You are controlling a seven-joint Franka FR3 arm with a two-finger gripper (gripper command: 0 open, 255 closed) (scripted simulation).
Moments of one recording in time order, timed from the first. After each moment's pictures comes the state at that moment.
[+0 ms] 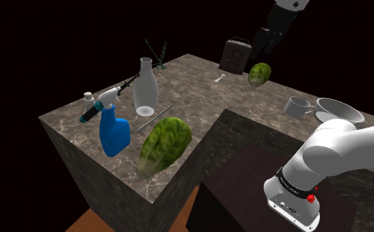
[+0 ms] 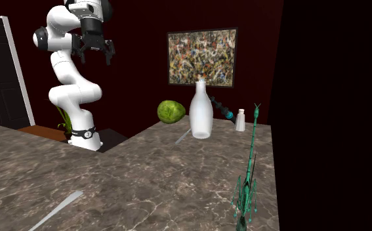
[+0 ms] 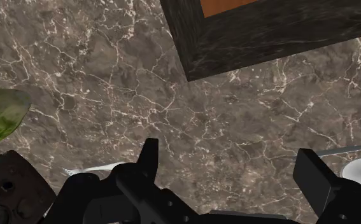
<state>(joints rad) 0.02 -0.80 0.01 -2.26 -0.08 1.65 0.06</state>
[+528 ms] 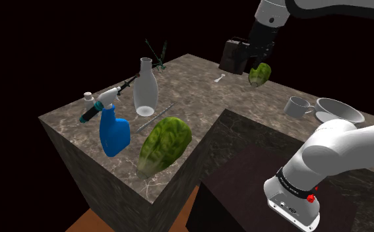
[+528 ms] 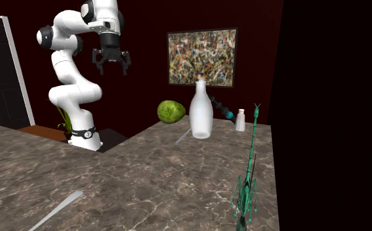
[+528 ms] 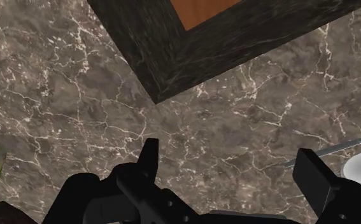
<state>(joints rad) 0.00 -0.77 0.15 -2.34 0.01 1.71 0.33</state>
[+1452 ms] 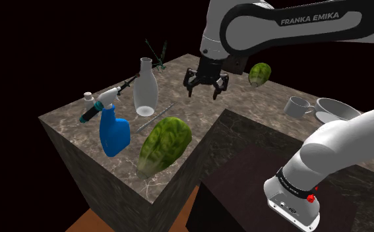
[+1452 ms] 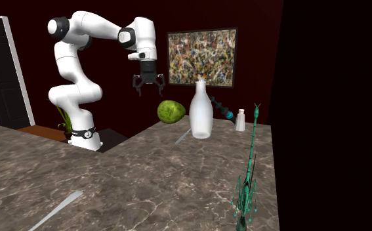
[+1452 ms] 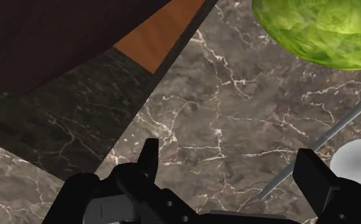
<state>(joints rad) -0.07 -0.46 0.49 -2.31 0.19 1.94 0.98</state>
